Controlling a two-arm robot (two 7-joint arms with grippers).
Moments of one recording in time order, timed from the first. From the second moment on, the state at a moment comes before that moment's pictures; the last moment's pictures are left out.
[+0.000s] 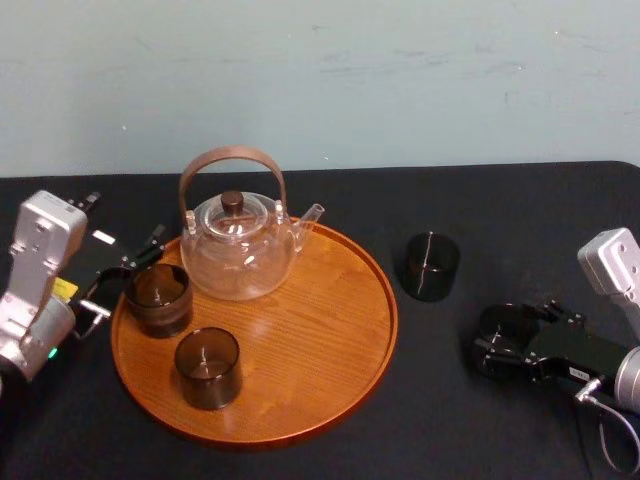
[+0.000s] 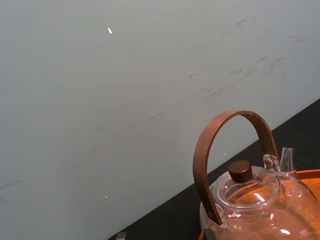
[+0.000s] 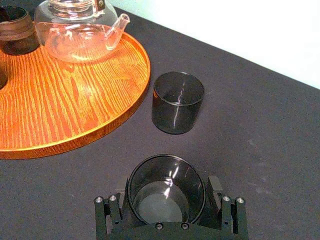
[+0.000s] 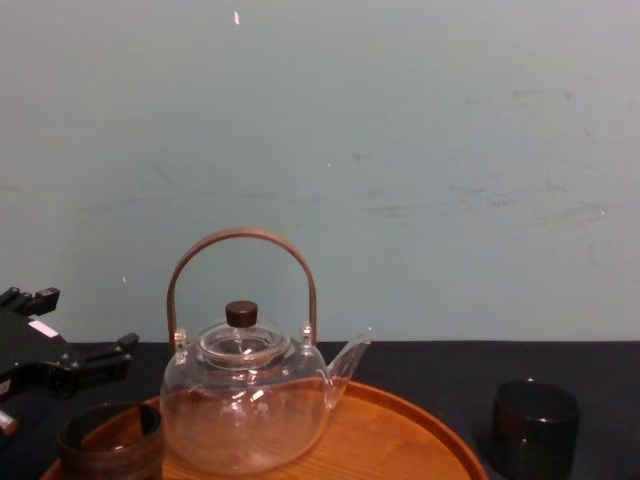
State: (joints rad) left arm -0.20 0.60 0.45 -1.41 -0.25 -0.12 0.03; right arm -0.06 0.66 -0.22 -1.70 0.35 0.32 0.38
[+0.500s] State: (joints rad) left arm -0.20 0.60 0.45 -1.41 -0.25 -0.12 0.03; right arm -0.06 0.66 -0.22 -1.70 0.35 0.32 0.38
